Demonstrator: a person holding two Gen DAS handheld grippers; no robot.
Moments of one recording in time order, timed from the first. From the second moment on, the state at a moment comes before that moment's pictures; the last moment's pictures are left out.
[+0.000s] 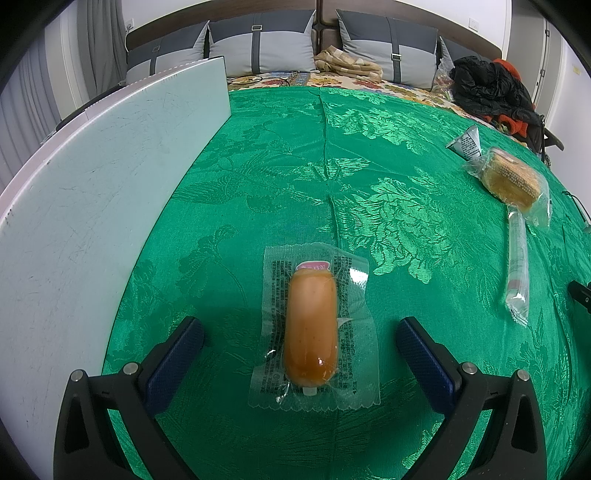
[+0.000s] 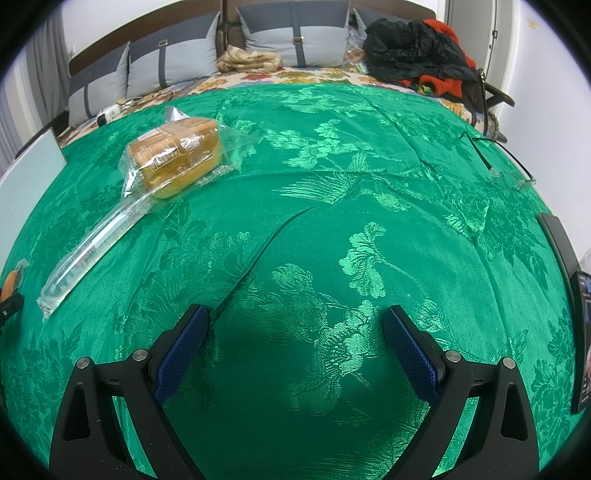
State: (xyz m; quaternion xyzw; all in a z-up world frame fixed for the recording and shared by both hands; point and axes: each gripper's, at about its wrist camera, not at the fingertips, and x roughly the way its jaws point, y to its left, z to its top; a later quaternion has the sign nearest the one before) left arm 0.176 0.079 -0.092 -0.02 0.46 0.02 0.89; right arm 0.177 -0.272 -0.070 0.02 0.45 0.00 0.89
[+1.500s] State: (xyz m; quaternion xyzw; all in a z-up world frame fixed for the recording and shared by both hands) left arm 0.176 0.079 -0.091 -0.02 0.46 0.02 0.89; right arm 0.160 -0.189 -0.051 0.02 0.54 0.10 0.84
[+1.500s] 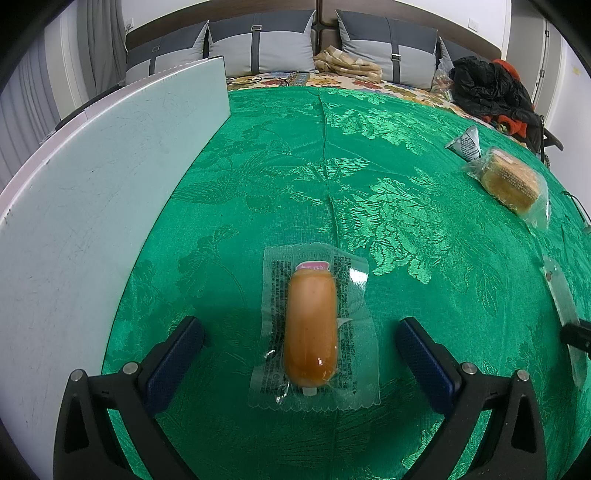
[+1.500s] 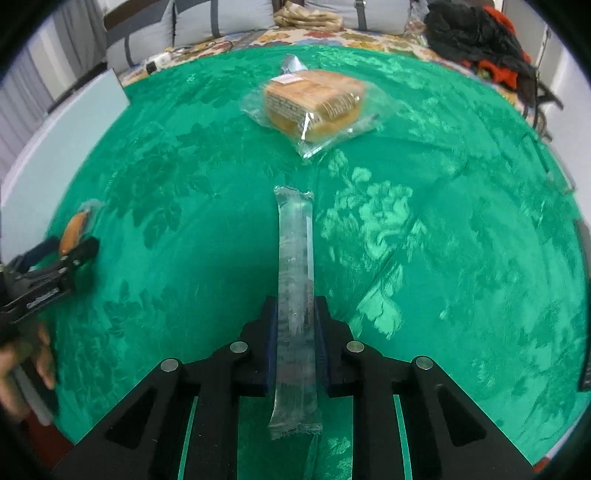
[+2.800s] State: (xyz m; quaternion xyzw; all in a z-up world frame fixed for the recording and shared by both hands) left arm 0.090 0.192 0.082 -0.22 0.39 -0.06 0.89; right arm 0.180 -0.083 0.106 0.19 0.48 0.32 0.79
